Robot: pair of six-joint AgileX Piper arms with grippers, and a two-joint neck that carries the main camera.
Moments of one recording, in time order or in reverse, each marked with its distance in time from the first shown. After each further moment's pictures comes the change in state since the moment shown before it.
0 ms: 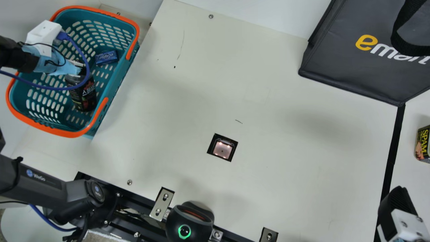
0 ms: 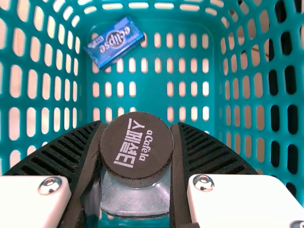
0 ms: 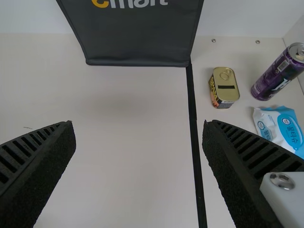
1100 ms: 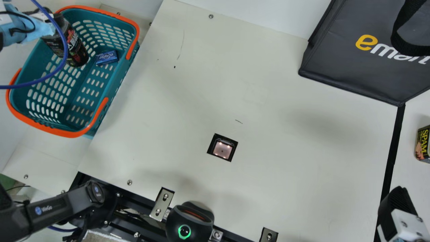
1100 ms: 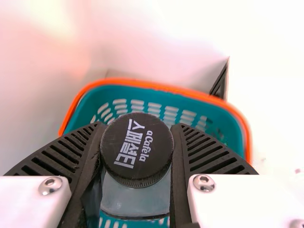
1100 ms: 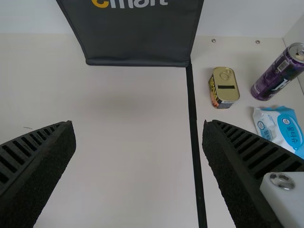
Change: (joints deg) left arm -2.0 -24.2 0.3 -12.7 -3.1 -11.5; right arm 0.0 0.0 0.0 0.0 -0.1 0.0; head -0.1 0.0
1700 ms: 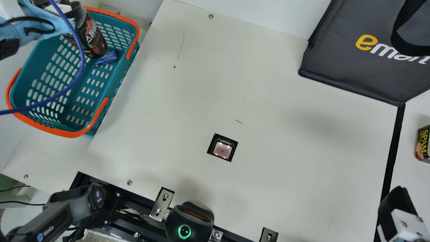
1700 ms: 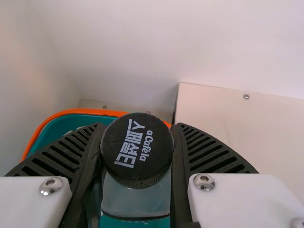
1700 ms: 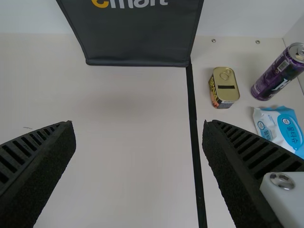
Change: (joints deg) left arm -14.4 -12.6 4.3 7.8 -3.8 -14.1; right arm 0.0 0.0 0.0 0.0 0.0 0.0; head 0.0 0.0
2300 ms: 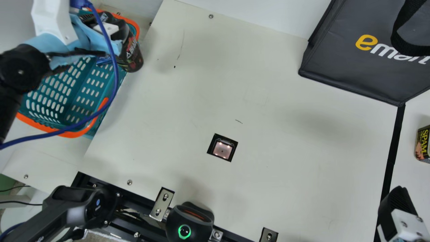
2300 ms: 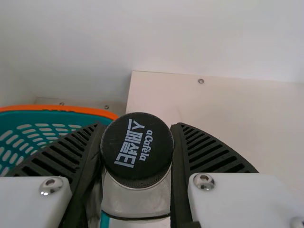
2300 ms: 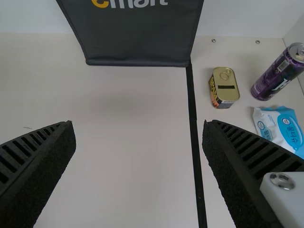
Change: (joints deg) left arm -19.6 -3.4 9.0 14.9 -10.3 -21.0; right arm 0.0 0.0 0.0 0.0 0.0 0.0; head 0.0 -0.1
